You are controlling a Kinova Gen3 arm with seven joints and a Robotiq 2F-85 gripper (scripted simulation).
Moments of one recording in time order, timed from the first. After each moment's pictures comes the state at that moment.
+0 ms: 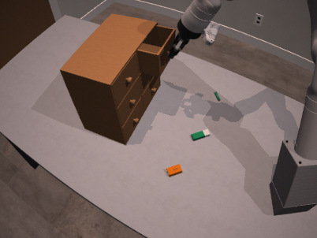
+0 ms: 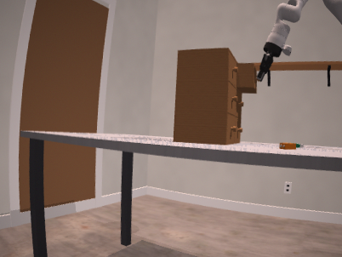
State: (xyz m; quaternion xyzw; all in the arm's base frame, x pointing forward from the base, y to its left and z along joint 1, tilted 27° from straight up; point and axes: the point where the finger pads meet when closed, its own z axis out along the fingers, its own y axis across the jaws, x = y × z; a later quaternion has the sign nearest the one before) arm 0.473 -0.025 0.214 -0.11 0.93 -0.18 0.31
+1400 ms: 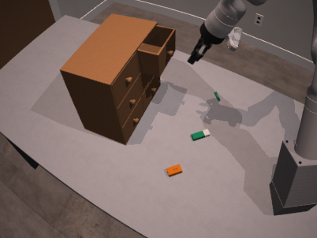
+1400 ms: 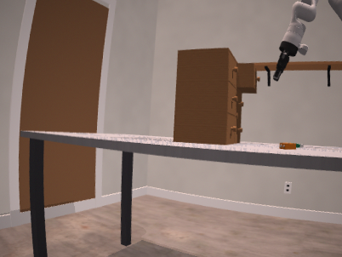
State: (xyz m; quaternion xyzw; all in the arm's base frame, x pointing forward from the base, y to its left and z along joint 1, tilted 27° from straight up) arm 0.406 -0.036 0.205 -0.10 0.93 -0.19 0.31
